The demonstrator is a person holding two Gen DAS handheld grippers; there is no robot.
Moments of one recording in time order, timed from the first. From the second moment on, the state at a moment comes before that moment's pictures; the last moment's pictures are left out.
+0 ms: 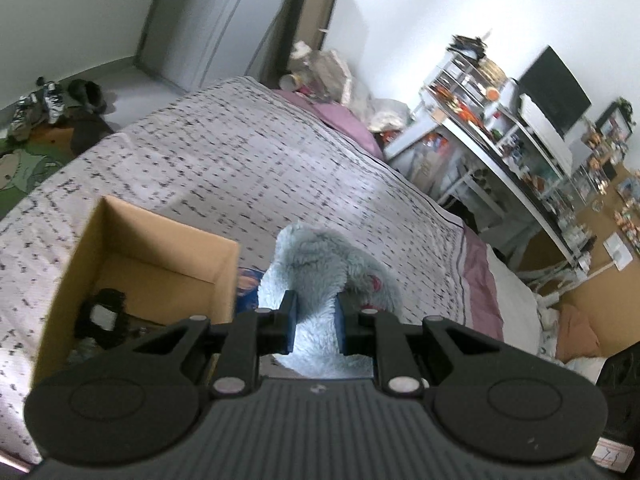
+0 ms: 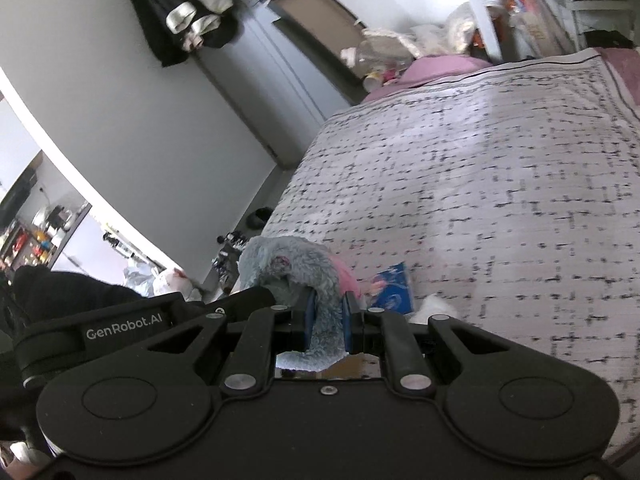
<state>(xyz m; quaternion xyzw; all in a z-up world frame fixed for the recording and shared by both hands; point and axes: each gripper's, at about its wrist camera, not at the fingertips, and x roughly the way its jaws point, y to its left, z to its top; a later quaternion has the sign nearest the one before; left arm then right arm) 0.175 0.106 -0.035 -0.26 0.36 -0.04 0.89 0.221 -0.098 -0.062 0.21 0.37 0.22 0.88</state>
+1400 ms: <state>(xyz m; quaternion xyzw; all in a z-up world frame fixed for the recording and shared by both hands) 0.206 0.224 -0.101 -0.31 0.41 0.08 0.85 0.283 0.024 -0.126 0.14 0.48 0.26 0.83</state>
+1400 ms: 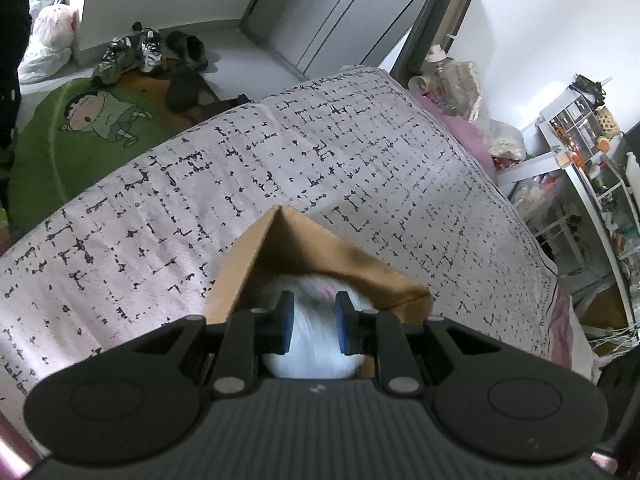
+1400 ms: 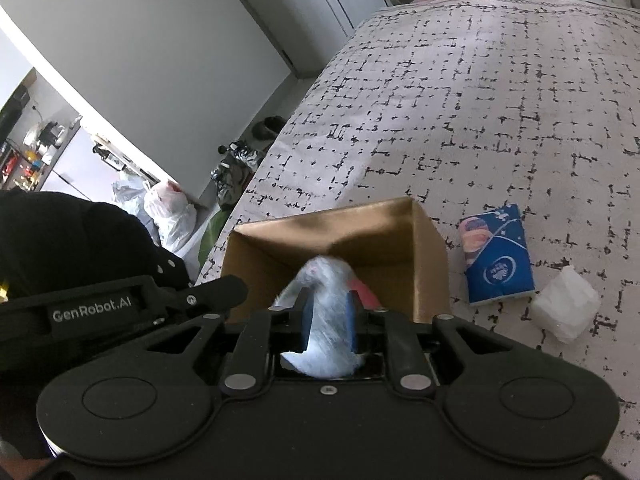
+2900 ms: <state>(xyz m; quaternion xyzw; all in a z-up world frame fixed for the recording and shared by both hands) 0.152 0.140 -0.047 -0.21 0.44 0.08 0.87 0.214 -0.099 -0.090 0.13 0.43 0.23 0.86</state>
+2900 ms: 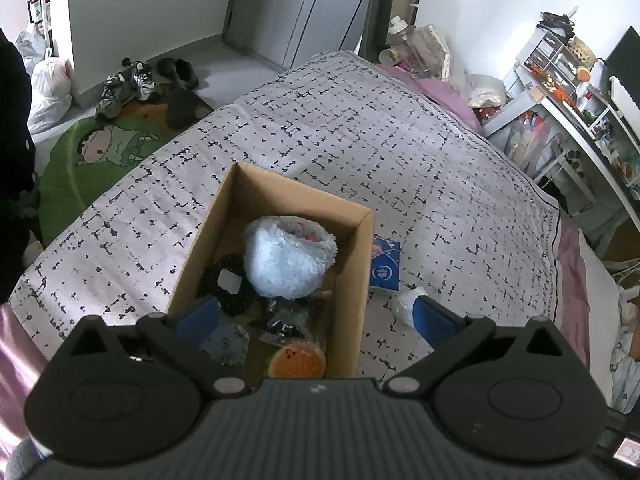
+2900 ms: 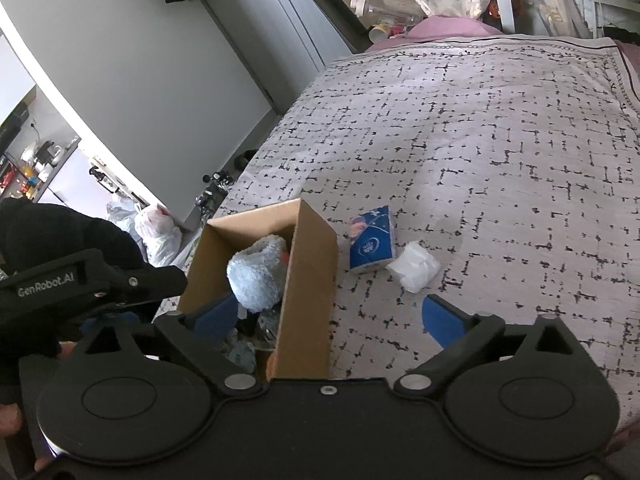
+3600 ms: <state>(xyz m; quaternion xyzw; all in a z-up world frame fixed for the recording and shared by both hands) 0.165 0.095 -0.050 -0.20 0.47 0.06 0.86 0.226 -0.132 -0.100 0.06 0.44 0.23 0.87</state>
